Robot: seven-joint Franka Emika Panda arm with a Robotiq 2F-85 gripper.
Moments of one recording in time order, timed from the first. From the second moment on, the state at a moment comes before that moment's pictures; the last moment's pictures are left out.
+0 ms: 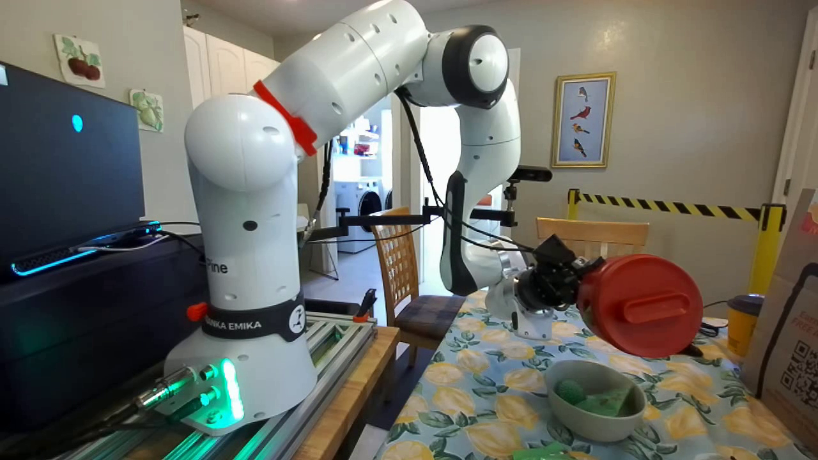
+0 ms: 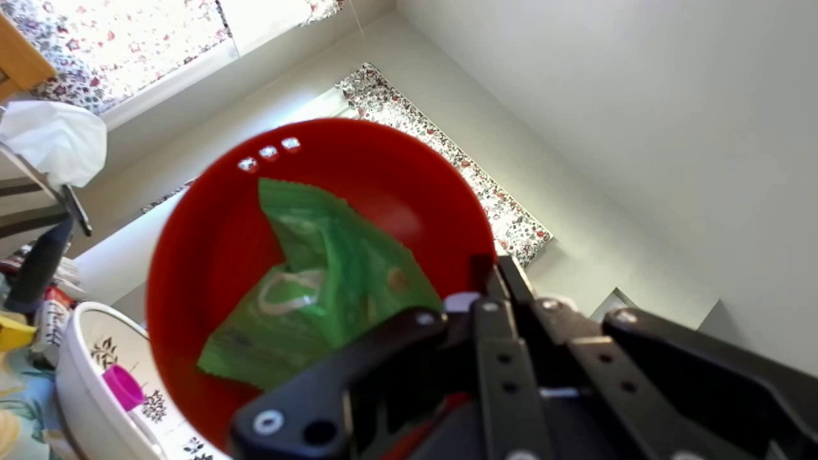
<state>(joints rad) 0.65 0.90 0.15 -1.98 -1.38 0.85 -1.25</state>
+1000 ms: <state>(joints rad) 0.54 0.85 0.20 -1.98 -1.32 0.85 -1.16</state>
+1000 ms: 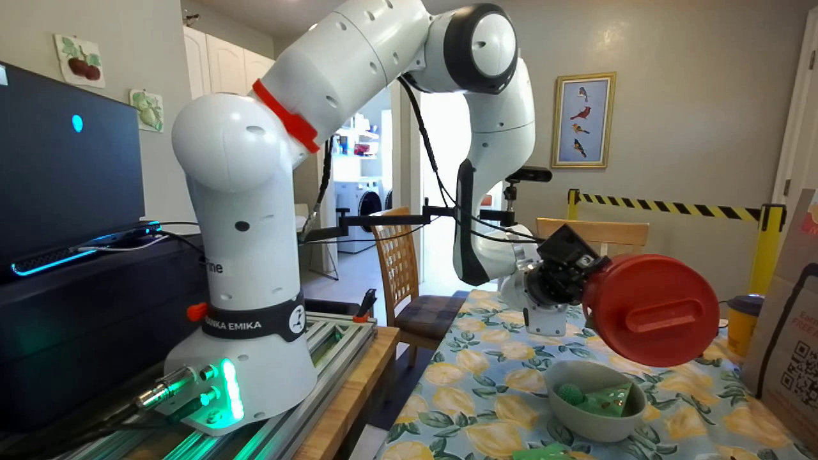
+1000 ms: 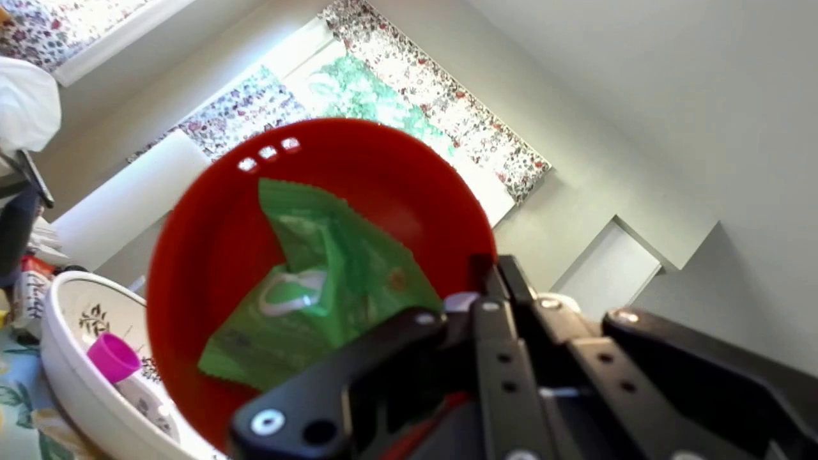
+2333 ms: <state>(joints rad) 0.07 0.37 0.31 -2.37 -0.95 1.68 -0.84</state>
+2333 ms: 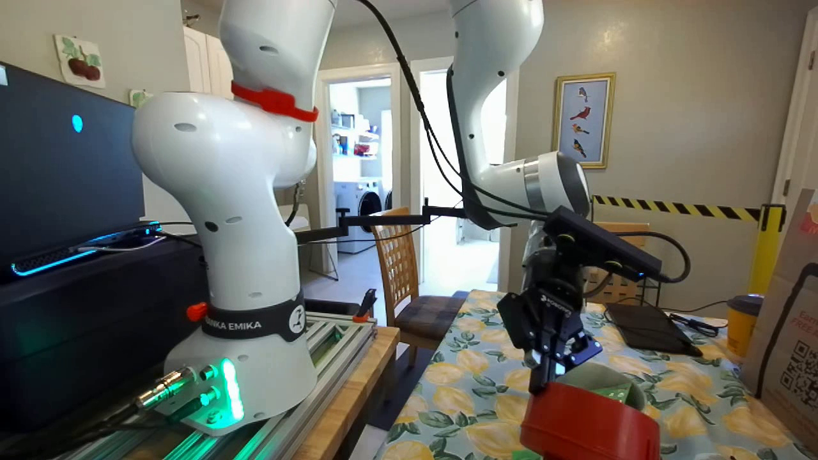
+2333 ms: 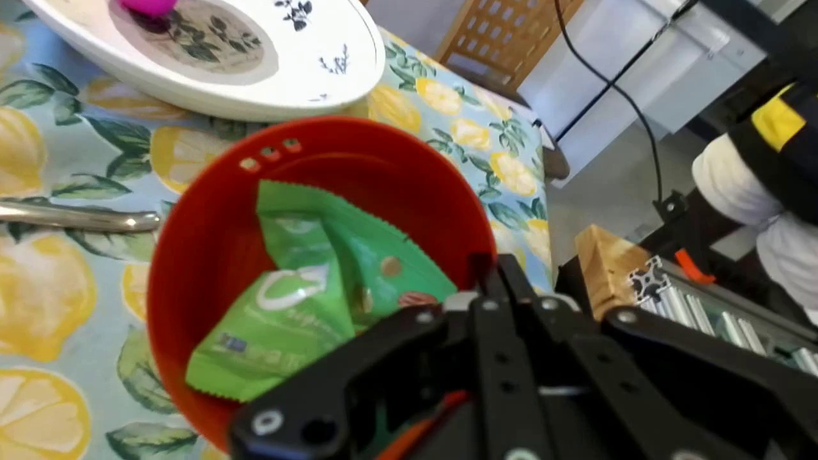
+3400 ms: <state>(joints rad) -0.07 0.14 0.02 -2.66 -0.91 2.50 -0.57</state>
